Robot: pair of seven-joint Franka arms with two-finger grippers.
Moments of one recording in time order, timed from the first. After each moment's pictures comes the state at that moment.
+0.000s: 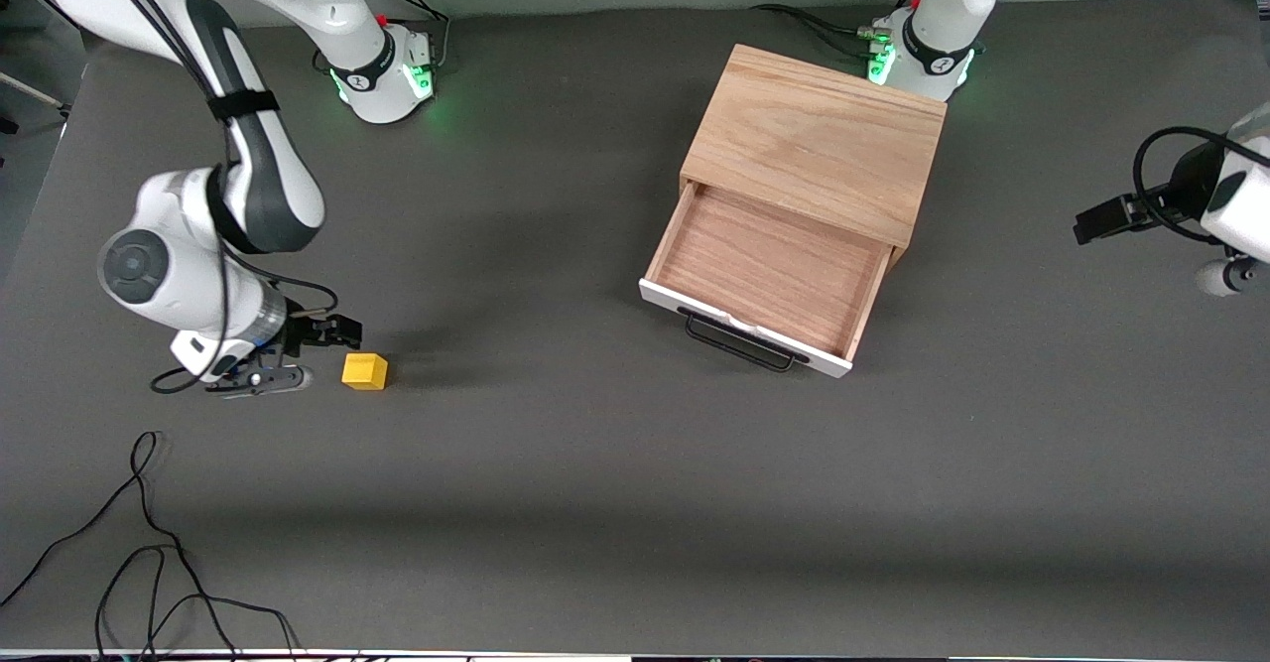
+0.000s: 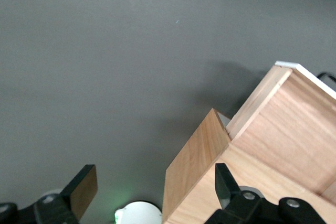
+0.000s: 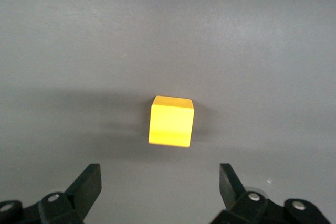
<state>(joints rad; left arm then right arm) 0.02 0.07 -0.06 -1.52 0.01 1.43 -0.19 0.12 0.28 -0.04 -2.05 0.02 2.29 0.00</state>
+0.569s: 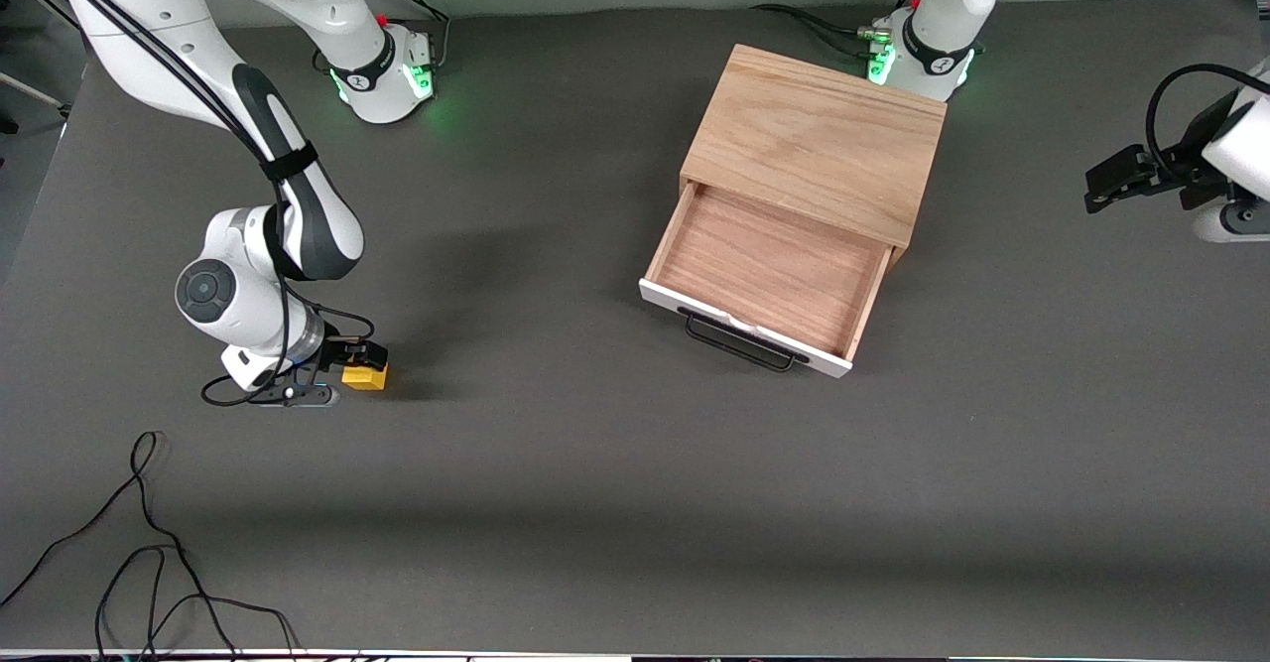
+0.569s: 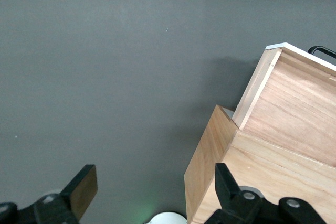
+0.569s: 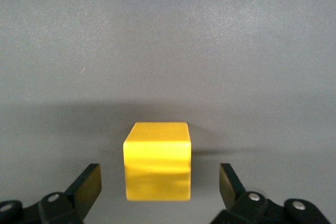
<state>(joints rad) 0.02 -0.05 -0.06 -1.63 0.02 1.51 -0.03 0.11 0.42 -0.05 -2.10 0.02 2.52 0.09</state>
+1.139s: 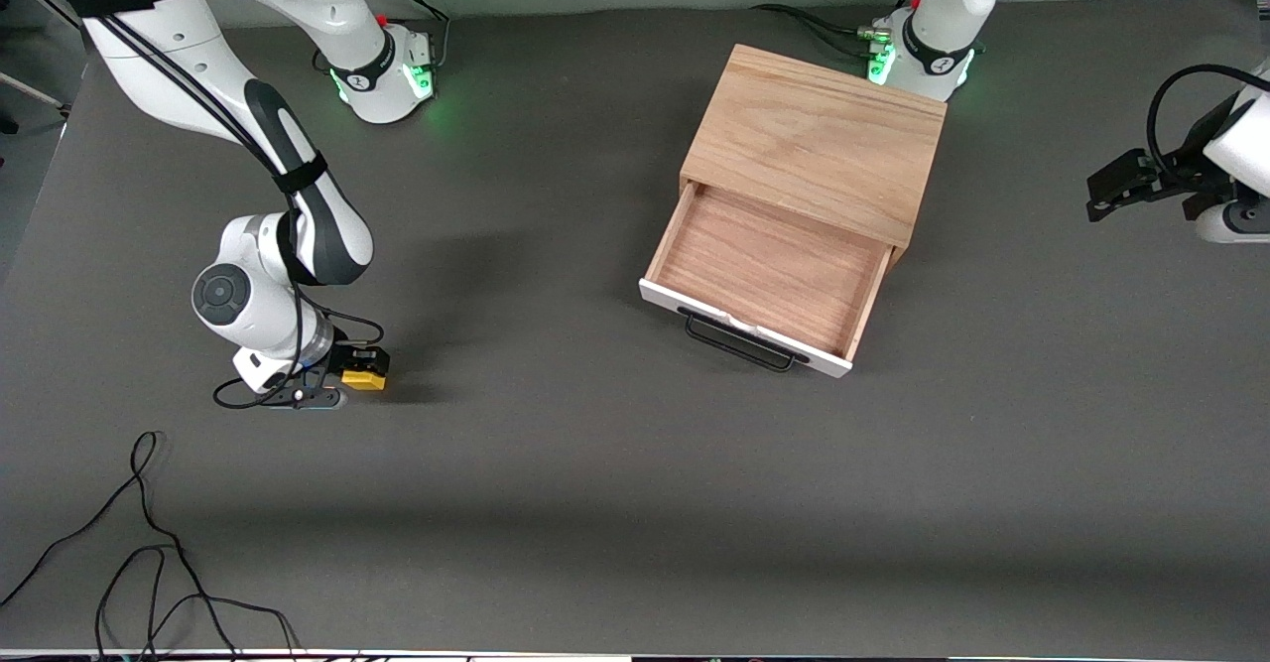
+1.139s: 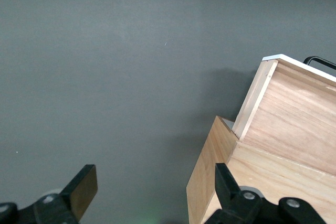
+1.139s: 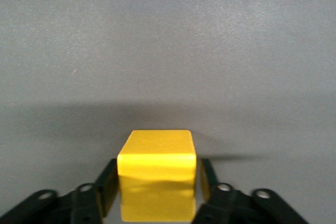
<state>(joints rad) 0.02 -0.03 -0.06 -1.62 0.02 1.55 -0.02 0.12 0.46 -0.05 -2.11 0.02 2.58 0.10</state>
